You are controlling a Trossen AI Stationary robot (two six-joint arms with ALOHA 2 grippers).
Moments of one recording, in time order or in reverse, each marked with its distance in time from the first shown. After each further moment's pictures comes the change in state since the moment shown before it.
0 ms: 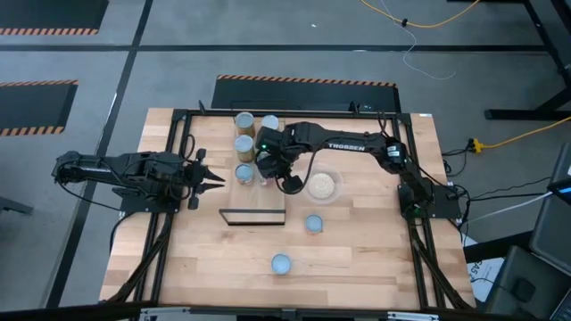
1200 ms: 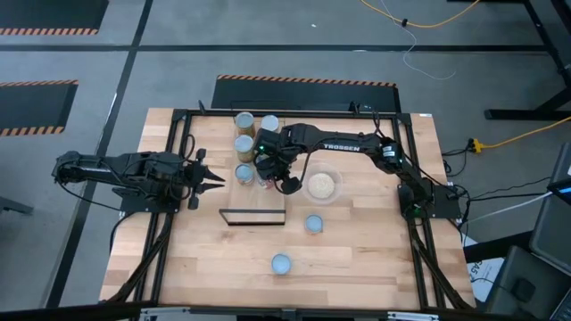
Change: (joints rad) left arm 0.000 0.000 0.000 0.000 0.000 0.000; right arm -0.011 0.046 0.001 0.006 -0.052 -0.022
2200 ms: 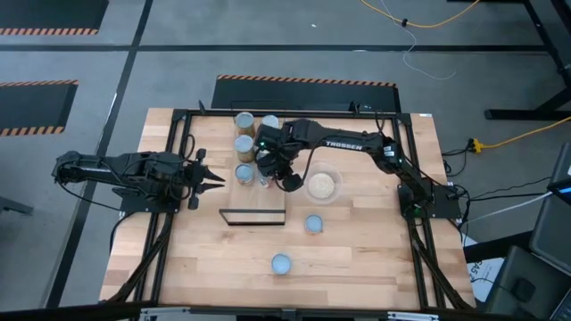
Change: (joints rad) left arm 0.000 0.000 0.000 0.000 0.000 0.000; right arm 0.000 -0.001 0.096 -0.095 0.014 0.000
